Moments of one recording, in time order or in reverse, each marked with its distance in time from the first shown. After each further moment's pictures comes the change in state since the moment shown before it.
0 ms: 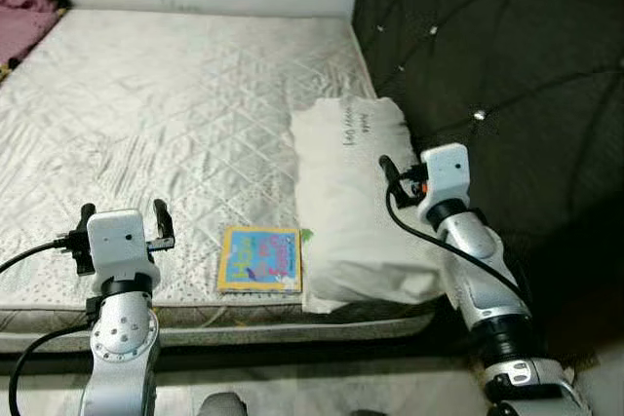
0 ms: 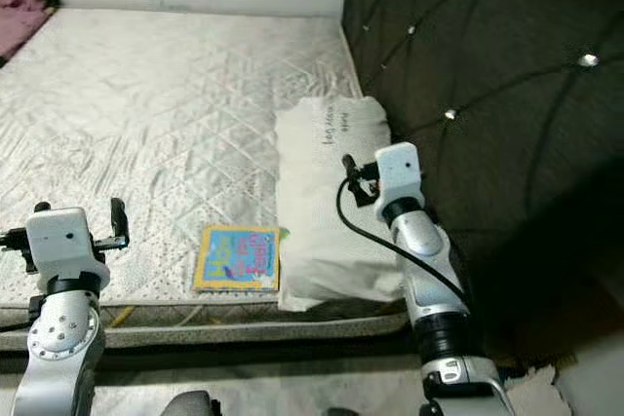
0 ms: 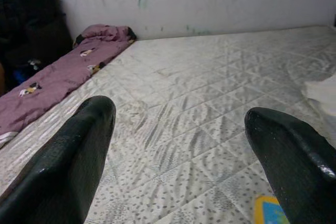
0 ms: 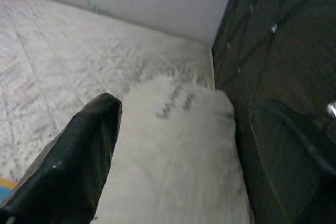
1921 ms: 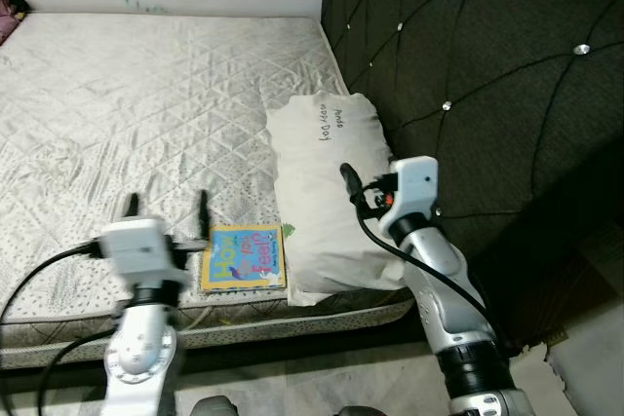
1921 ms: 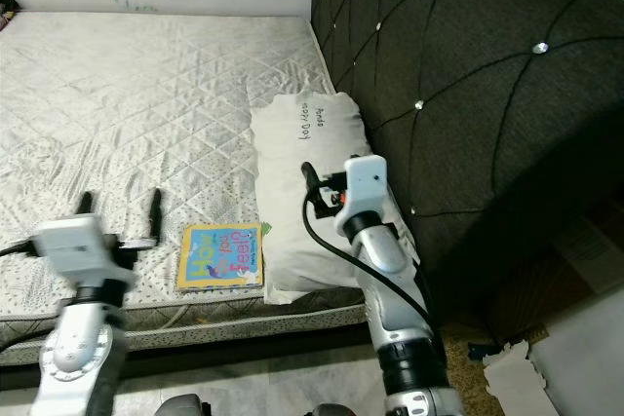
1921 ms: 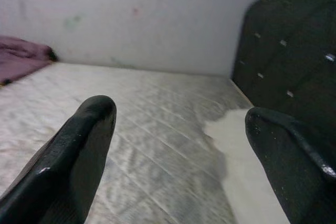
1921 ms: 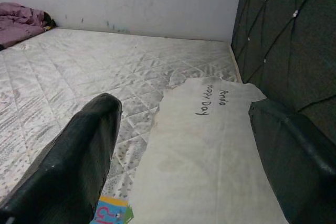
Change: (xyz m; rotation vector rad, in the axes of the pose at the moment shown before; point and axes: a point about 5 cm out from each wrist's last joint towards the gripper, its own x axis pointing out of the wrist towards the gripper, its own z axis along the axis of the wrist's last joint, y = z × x) left arm -0.019 -0.020 0.017 -0.234 -0.164 -0.179; right arm -0.008 0.058 0.011 0.207 -0.057 0.089
